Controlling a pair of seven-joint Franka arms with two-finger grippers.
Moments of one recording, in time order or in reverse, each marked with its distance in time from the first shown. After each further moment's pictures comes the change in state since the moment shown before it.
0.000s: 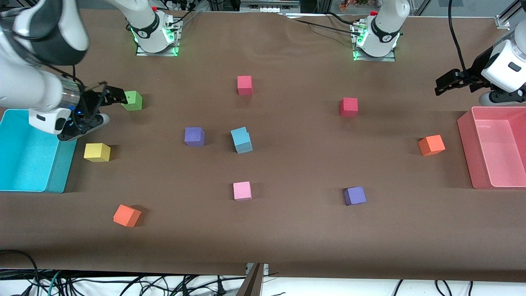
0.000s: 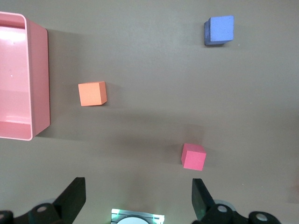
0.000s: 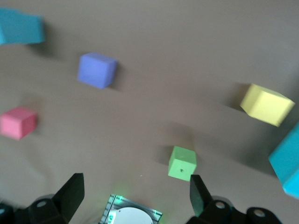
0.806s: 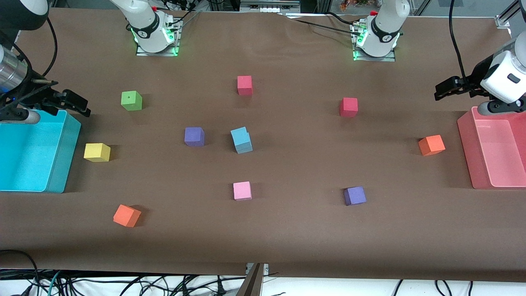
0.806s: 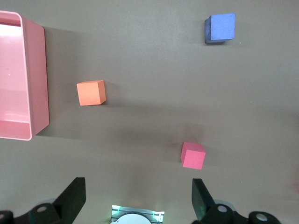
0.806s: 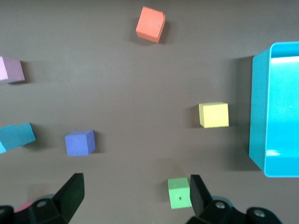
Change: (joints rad) left arm -0.002 0.071 0.003 0.082 0.000 -0.042 0.000; right arm -0.459 -0.173 0.350 -0.071 -0.016 0.191 0.253
